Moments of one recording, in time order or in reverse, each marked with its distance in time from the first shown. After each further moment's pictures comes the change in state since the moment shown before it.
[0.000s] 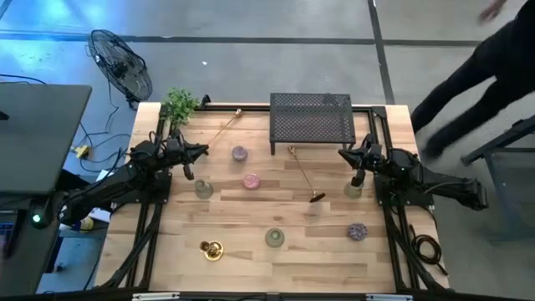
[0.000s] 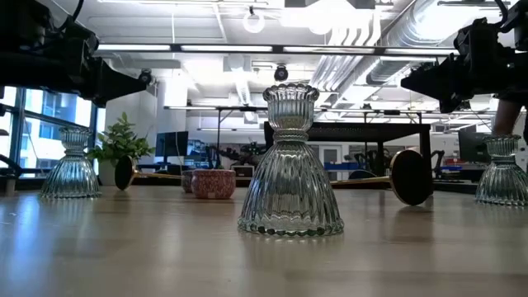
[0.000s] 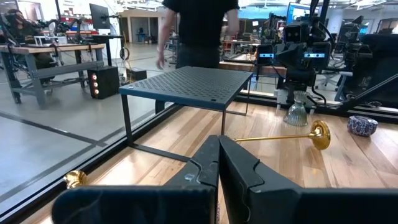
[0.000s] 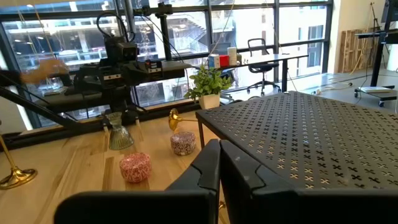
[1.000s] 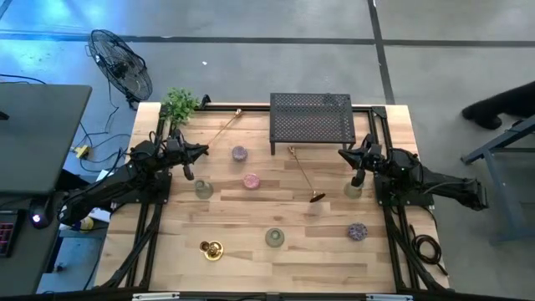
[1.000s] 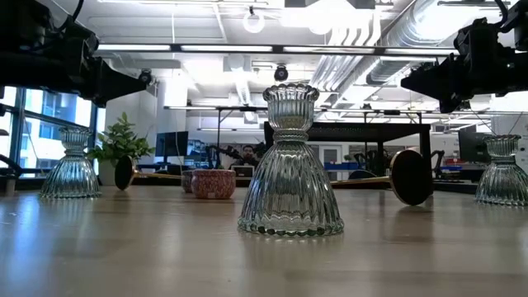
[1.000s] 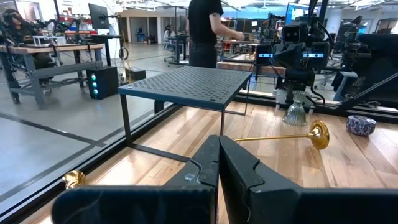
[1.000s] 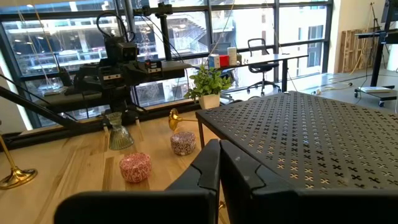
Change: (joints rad) left arm 0.000 0.000 0.000 0.000 0.003 0.000; right arm 0.000 0.000 0.000 0.000 0.000 0.000
